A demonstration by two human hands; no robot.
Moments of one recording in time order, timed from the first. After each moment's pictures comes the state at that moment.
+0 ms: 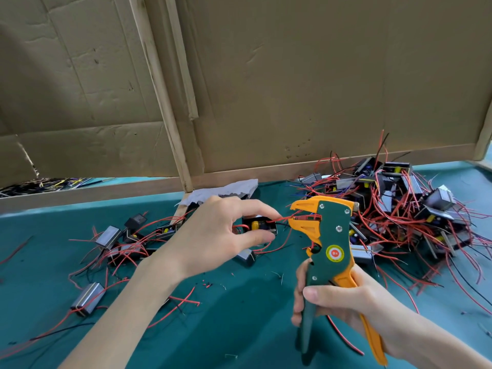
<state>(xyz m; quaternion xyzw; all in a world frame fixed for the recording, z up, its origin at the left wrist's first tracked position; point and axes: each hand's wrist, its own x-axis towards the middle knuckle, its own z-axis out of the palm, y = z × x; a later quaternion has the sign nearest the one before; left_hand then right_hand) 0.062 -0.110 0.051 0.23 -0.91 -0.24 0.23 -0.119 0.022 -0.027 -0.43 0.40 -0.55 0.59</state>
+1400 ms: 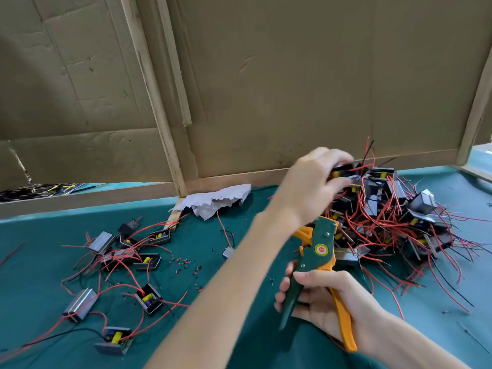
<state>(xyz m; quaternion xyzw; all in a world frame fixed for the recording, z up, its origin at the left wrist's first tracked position) -0.086 -0.101 0.063 0.13 -0.90 -0.21 0.35 -0.116 0.011 -0.045 -0.19 0.32 -0.60 0.71</state>
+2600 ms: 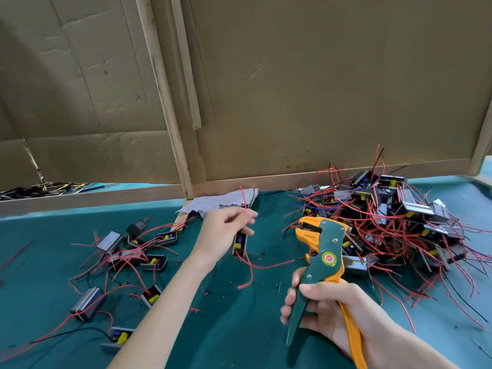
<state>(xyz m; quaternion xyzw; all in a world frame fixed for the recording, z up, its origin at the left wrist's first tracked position) 0.028 -0.161 -0.005 0.34 -0.71 -0.48 0.38 -0.113 0.011 -0.039 -0.26 0.34 -0.59 0.68</state>
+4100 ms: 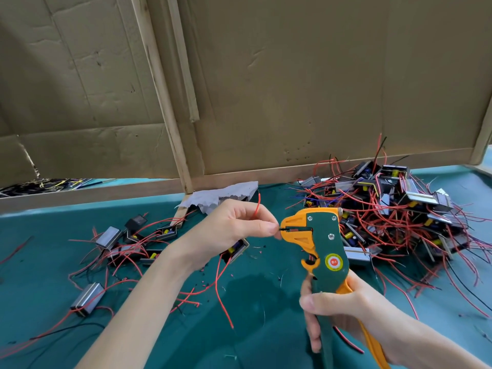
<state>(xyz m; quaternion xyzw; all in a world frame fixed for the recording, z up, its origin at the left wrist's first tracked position) 0.044 -0.112 0.048 0.20 -0.81 -0.52 0.18 -0.119 0.027 -0.028 -0.43 0.43 -0.51 0.61</state>
